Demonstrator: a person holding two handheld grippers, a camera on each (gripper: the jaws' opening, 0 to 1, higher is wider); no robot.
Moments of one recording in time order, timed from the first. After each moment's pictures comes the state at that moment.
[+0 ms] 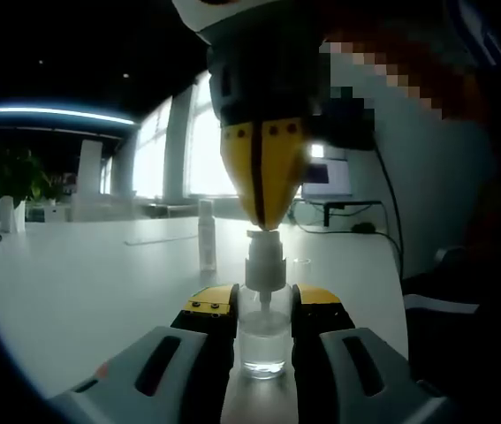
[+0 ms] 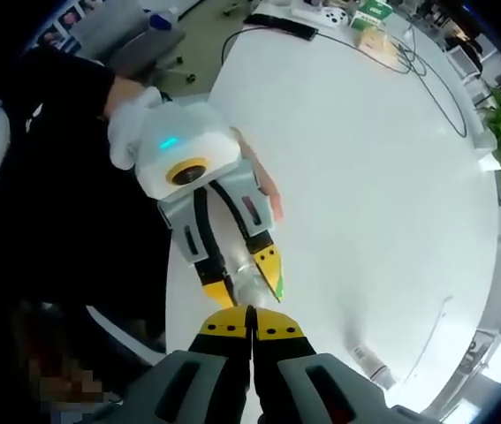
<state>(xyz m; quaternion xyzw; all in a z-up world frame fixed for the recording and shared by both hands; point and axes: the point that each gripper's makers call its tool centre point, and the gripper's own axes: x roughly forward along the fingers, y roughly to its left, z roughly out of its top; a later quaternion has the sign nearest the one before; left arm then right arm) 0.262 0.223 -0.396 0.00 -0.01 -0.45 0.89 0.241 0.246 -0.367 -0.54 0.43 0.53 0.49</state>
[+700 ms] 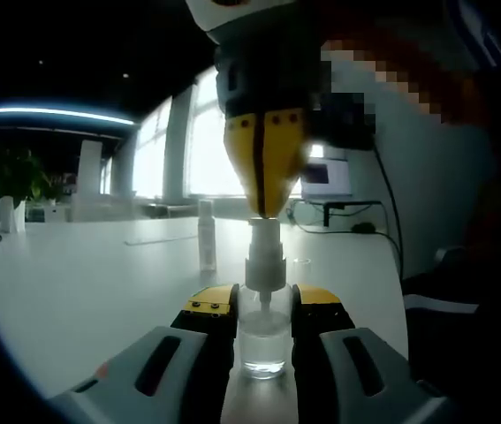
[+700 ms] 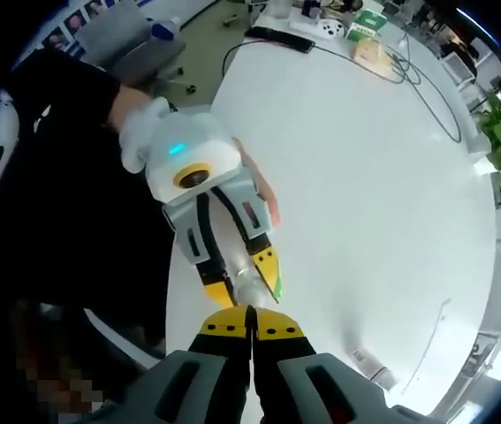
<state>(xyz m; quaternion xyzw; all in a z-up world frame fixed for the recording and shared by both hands) 0.263 0.223 -0.396 0.00 -0.01 -0.45 0.89 0.243 0.245 -0.360 -0.52 0.41 0.55 0.51</state>
